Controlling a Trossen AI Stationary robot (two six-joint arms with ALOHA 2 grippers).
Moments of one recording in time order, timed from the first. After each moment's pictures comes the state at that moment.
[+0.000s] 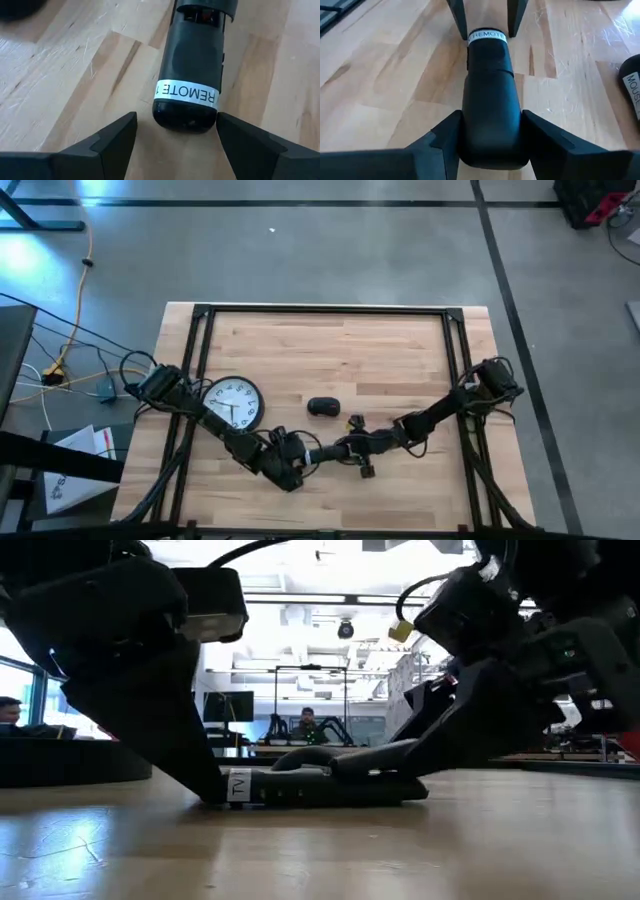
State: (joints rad) left arm -0.58 1.91 1.04 -0.23 -0.45 -0.88; right arm 0.42 1.90 0.68 0.63 0.19 0.12
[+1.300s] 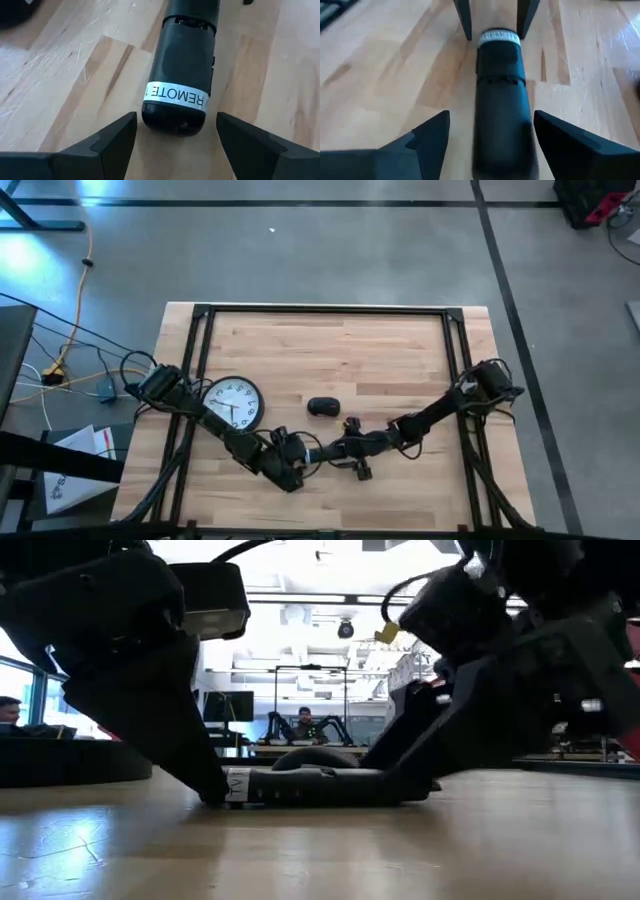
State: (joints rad) left arm -0.58 1.91 1.04 -0.21 -0.45 -0.84; right arm 0.42 1.90 0.75 0.54 0.16 0.10
